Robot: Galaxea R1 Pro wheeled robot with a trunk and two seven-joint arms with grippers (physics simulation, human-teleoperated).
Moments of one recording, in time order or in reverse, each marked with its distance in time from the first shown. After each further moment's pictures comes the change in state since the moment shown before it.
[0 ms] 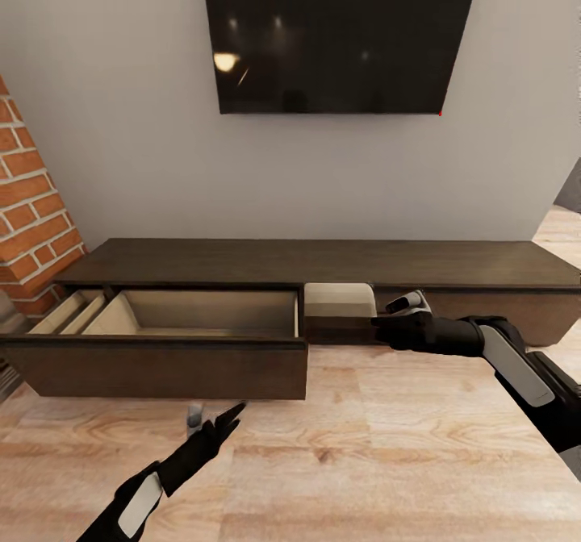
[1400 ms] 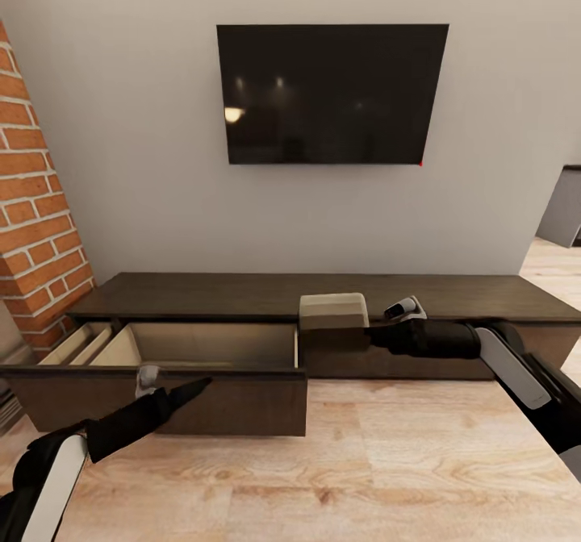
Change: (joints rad) left arm 0.204 0.088 0.176 -0.932 -0.133 0.579 0.141; right arm 0.000 -0.001 0.009 0.007 0.083 -0.002 -0.007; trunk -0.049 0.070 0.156
